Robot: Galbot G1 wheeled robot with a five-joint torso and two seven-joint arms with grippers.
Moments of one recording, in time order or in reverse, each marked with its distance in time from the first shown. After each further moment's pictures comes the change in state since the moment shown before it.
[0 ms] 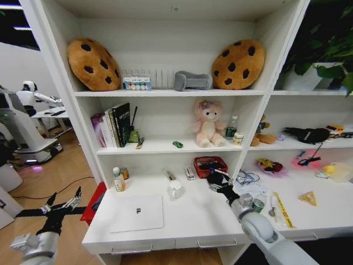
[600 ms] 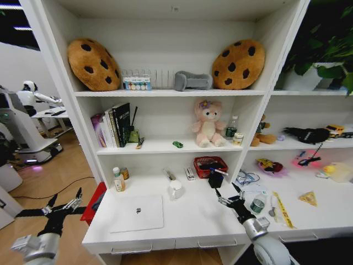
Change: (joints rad) left arm 0.002 -0.011 0.008 0.003 0.000 -0.005 0.003; right arm -0.210 0.090 0.142 -0.026 -0.108 0.212 -0.102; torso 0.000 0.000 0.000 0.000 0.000
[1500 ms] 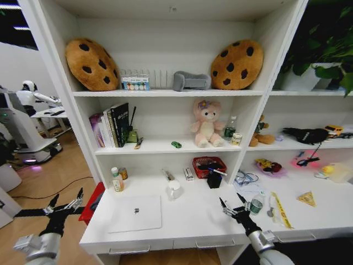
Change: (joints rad) left arm -0.003 0.001 0.005 0.004 0.004 0.001 -0.001; right arm -0.040 0.028 0.017 -0.076 -0.016 0.055 -0.024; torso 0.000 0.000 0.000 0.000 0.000
